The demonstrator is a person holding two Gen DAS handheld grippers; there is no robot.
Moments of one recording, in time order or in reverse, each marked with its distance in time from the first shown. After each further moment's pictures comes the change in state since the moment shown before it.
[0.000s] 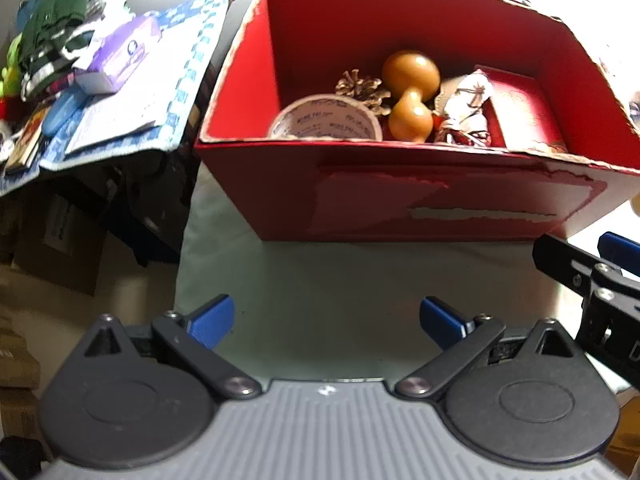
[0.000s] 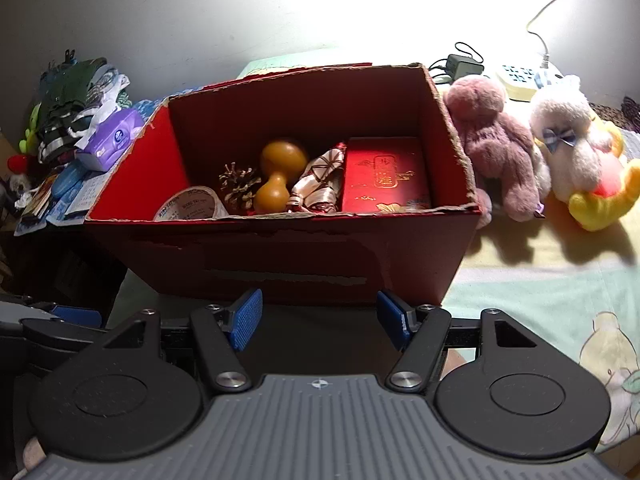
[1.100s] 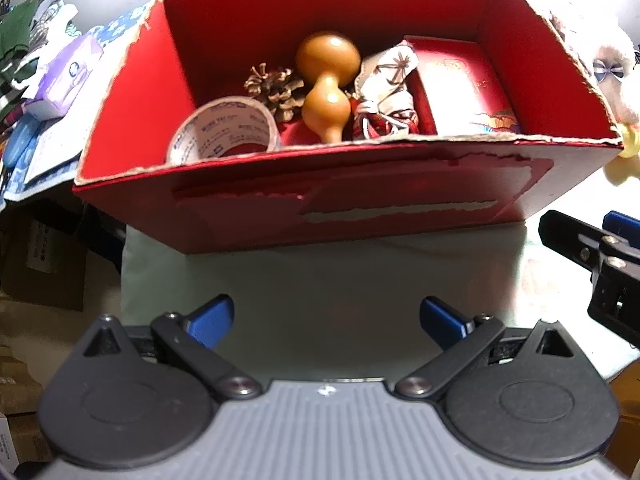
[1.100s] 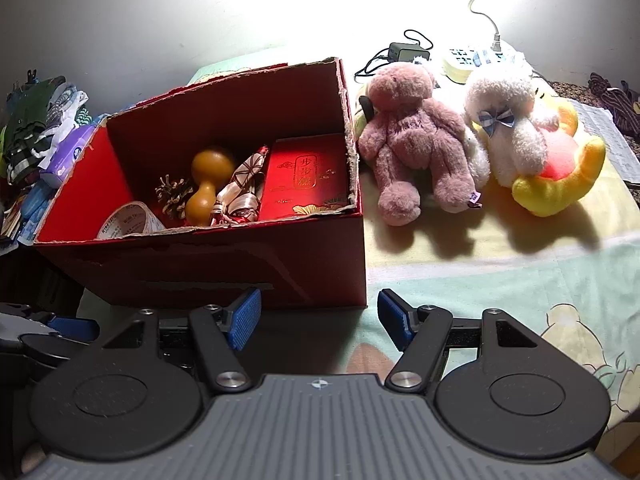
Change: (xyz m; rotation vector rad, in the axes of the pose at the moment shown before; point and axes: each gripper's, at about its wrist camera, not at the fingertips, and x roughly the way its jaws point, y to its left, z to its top) left arm 0.012 -0.052 0.005 0.118 0.042 -0.043; right arm -0.006 -0.052 0.003 0.078 0.014 -0.070
